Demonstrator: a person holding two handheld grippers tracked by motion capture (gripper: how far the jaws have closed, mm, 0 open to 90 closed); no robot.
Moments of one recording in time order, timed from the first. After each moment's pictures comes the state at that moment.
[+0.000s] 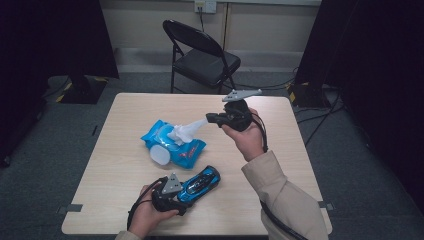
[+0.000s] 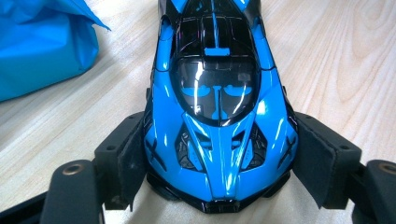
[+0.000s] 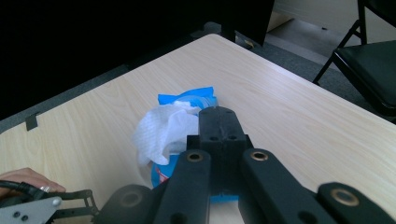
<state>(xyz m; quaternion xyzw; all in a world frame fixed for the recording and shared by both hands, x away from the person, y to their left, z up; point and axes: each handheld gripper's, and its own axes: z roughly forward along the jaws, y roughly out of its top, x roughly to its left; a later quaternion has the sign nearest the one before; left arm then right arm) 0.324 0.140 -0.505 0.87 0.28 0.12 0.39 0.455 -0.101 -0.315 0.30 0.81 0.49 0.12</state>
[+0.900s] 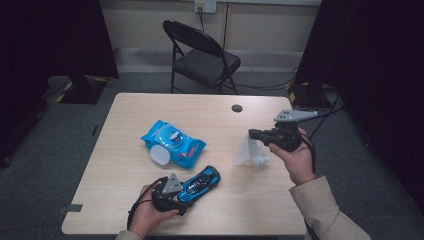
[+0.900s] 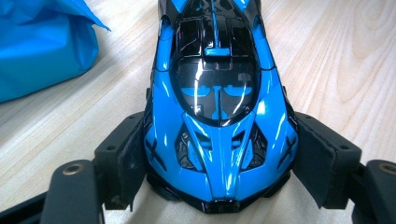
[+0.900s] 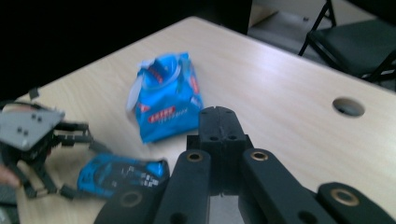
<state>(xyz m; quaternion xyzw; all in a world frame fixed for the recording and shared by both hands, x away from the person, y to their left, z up) 0.324 0.140 -0.505 0.87 0.28 0.11 0.39 0.408 -0.216 -0.335 0.33 0.80 0.49 0.12</state>
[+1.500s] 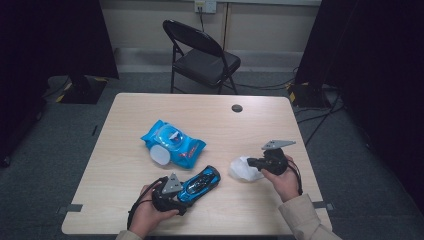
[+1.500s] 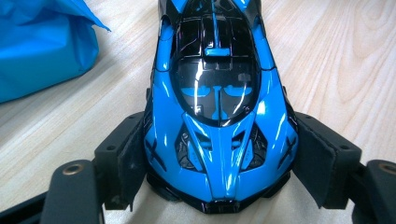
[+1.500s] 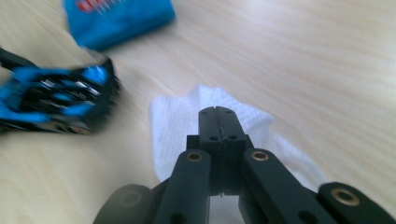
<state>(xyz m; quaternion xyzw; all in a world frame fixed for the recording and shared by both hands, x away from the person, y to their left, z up) 0.324 0.139 -0.505 0.87 0.28 0.11 0.39 0.411 -0.220 -0.458 0.39 0.83 0.40 0.10</state>
